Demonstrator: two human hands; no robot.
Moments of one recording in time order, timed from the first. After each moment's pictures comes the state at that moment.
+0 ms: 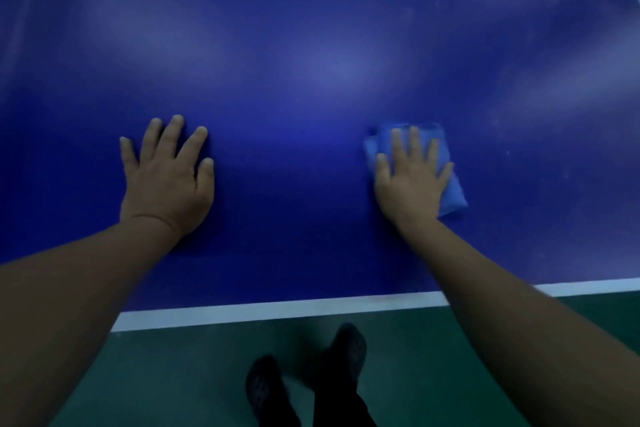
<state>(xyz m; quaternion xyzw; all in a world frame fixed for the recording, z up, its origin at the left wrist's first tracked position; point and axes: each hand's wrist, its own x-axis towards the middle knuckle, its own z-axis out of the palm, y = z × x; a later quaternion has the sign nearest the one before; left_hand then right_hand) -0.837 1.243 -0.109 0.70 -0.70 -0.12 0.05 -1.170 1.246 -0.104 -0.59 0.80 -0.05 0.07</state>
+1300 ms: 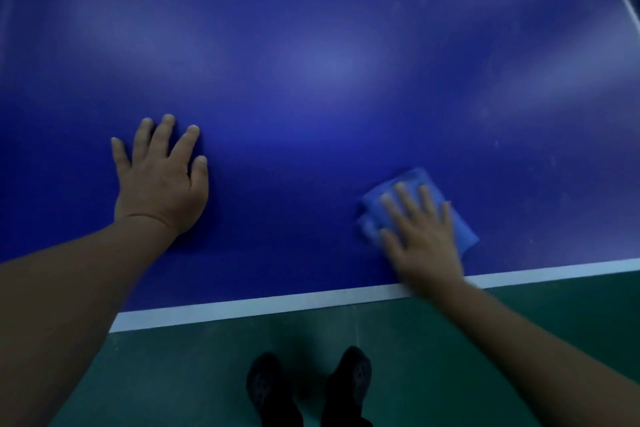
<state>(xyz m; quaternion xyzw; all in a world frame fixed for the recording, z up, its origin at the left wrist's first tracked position) -0.837 1.244 -0.110 0.70 -0.70 -0.12 0.06 -1.214 1.349 -0.107 -0.73 0.68 0.02 0.07</state>
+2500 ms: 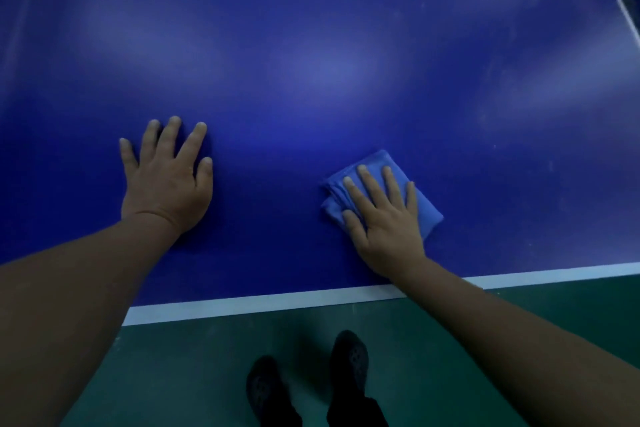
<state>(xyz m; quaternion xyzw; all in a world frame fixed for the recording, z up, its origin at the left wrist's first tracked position) -0.838 1.244 -0.107 0.70 -0.70 -0.13 0.05 -1.167 1.319 -0.111 -0.75 0.66 -0.01 0.07</state>
